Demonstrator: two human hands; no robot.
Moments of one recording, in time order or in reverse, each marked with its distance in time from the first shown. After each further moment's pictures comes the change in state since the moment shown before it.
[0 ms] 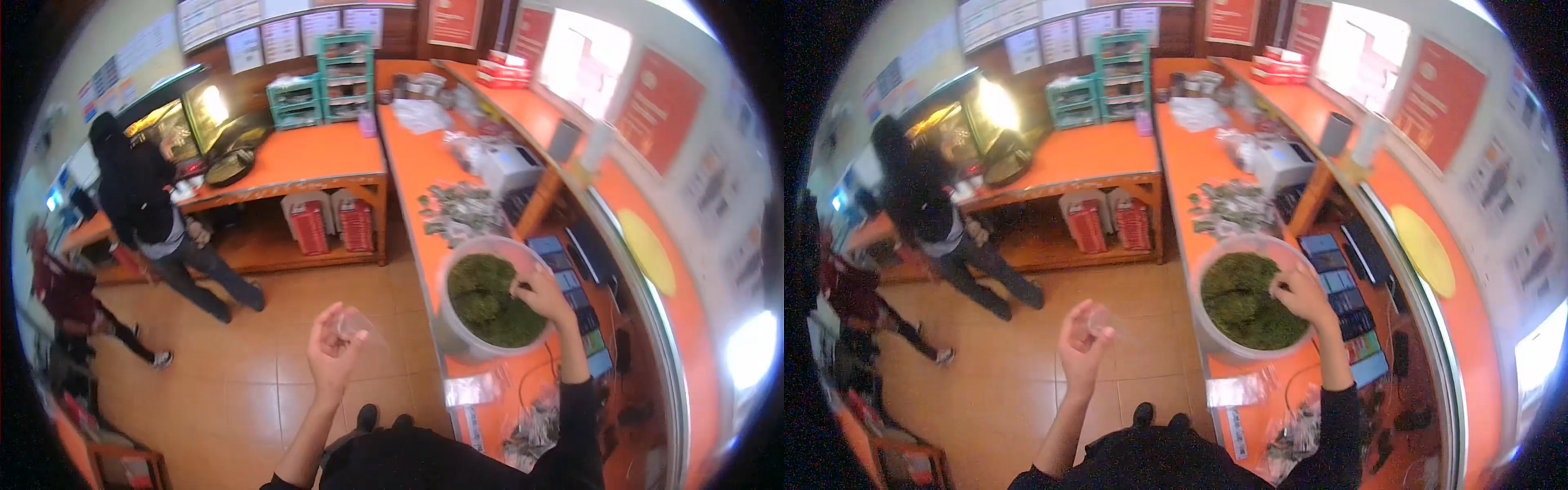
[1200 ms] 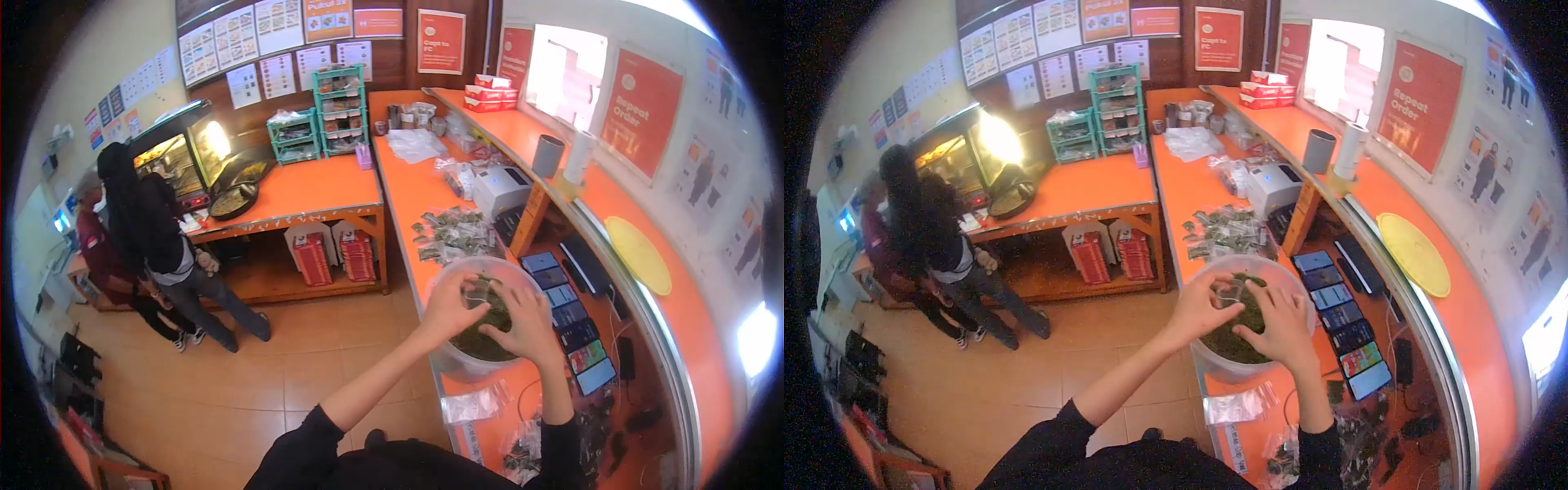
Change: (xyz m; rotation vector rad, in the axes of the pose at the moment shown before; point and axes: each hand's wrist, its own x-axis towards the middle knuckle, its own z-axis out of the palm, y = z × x) left_hand 0.070 -0.033 0.189 0.536 -0.519 0.344; right_hand -0.047 -0.088 -0.004 -0.261 0.402 -0.170
